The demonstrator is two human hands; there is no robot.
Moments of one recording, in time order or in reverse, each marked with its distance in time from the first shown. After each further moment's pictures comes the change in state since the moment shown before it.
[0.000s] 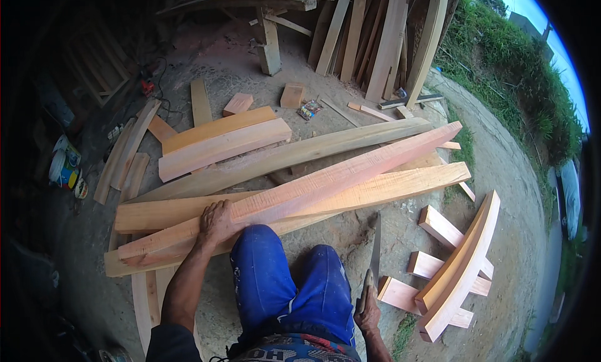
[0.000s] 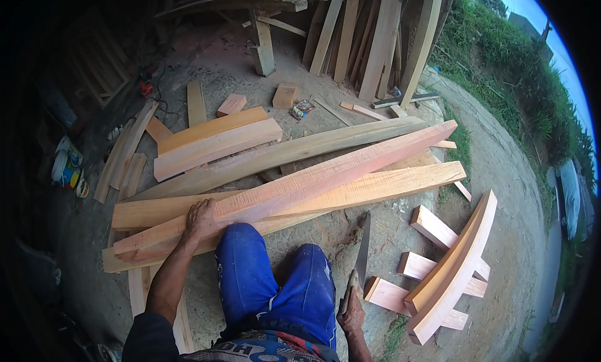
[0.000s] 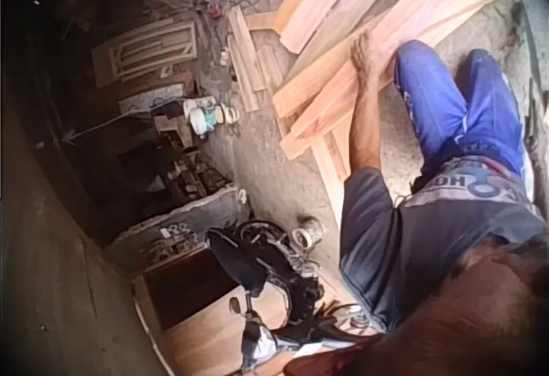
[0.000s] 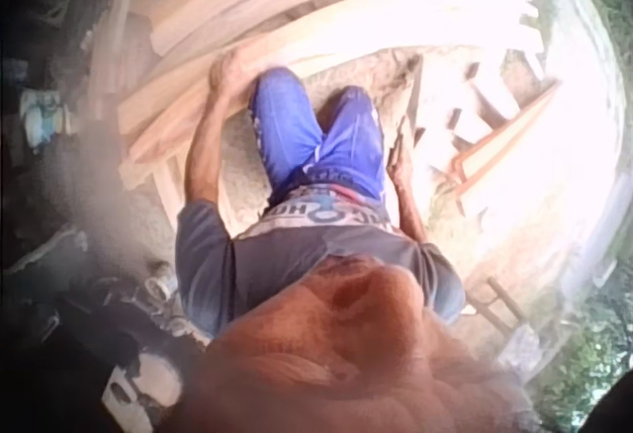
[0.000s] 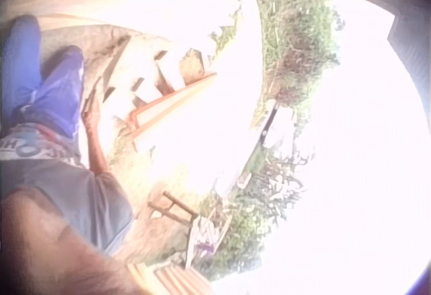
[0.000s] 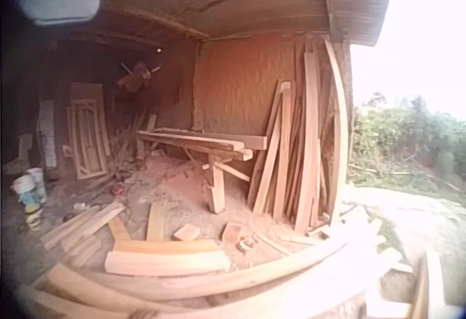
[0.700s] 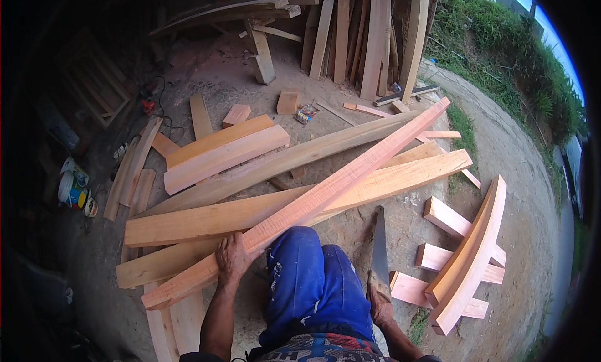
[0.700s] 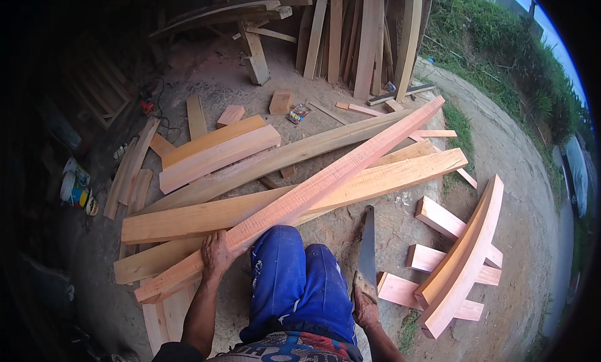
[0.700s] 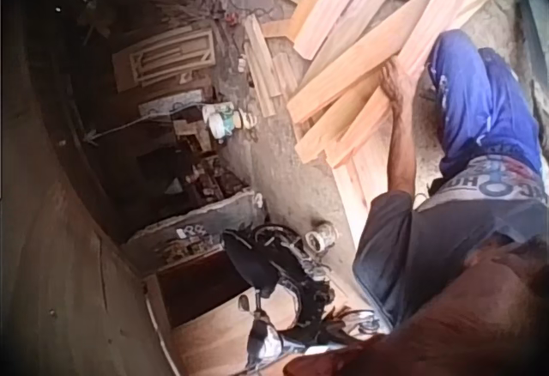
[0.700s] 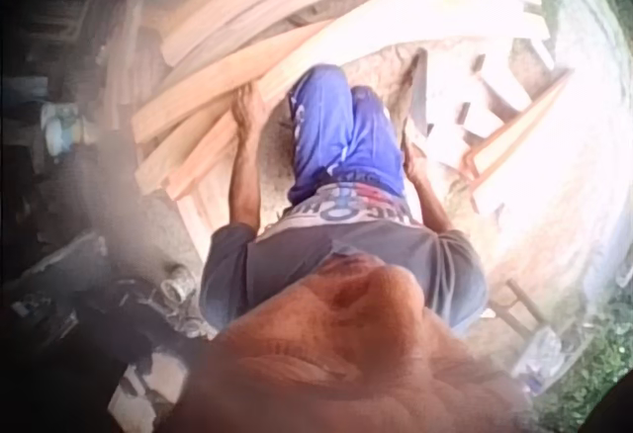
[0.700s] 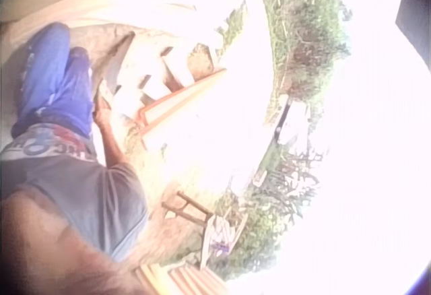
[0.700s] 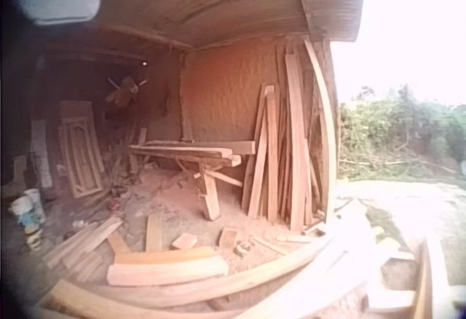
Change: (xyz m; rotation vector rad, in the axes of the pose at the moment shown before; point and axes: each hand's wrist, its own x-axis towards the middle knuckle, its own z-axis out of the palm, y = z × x) left_hand -0.085 0.046 0.042 -0.010 0.274 -0.049; right_hand 0.016 0.072 0.007 -0.267 -0.168 -0.267
